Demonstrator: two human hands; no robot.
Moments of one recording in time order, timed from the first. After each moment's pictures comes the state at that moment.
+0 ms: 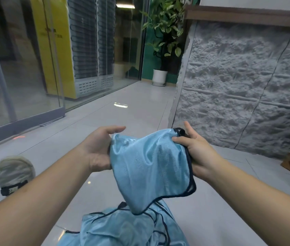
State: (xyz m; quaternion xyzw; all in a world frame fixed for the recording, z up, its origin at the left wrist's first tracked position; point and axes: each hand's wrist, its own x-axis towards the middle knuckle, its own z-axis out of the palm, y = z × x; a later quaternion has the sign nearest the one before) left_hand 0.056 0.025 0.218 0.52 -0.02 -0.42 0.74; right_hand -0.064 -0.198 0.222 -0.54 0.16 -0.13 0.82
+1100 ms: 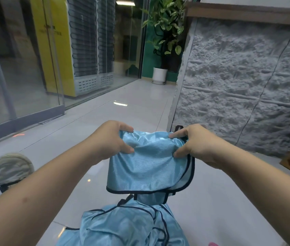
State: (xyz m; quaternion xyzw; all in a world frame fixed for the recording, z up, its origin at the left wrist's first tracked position) left_hand 0.046 0.016 0.228 0.86 -0.23 -0.11 0.45; right_hand -0.064 -0.217 0.247 -0.90 0.18 -0.04 0.40
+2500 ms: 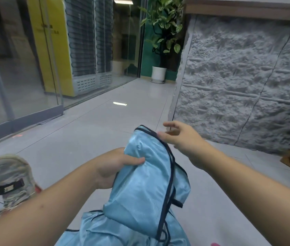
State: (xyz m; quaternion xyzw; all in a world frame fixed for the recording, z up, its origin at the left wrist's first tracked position) left_hand 0.038 0.008 0.171 0.58 -0.21 -0.46 0.63; right_hand -0.034 -0.213 0.212 -0.84 0.14 -0.11 0.52
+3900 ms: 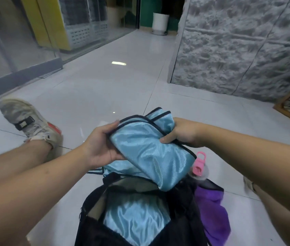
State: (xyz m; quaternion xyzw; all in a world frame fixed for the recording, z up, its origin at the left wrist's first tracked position) left_hand -0.067 0.088 0.069 0.48 -0.01 -0.45 0.76; right_hand -0.152 -0.169 0.112 -0.81 0.14 0.19 0.54
